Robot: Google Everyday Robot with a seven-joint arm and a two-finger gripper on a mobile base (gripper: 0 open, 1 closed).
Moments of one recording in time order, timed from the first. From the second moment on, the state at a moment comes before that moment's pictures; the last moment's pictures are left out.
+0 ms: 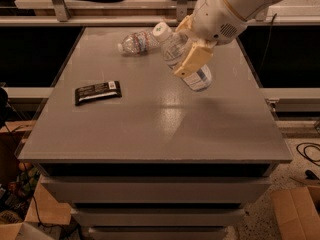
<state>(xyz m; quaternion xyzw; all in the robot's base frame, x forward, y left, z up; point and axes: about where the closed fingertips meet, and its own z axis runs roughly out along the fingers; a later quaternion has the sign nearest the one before) 0.537 -0.045 0.968 -0.73 0.61 0.12 0.30</state>
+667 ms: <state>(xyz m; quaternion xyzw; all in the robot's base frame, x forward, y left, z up) 0.523 -0.018 0.932 -0.79 0.58 0.06 0.21</state>
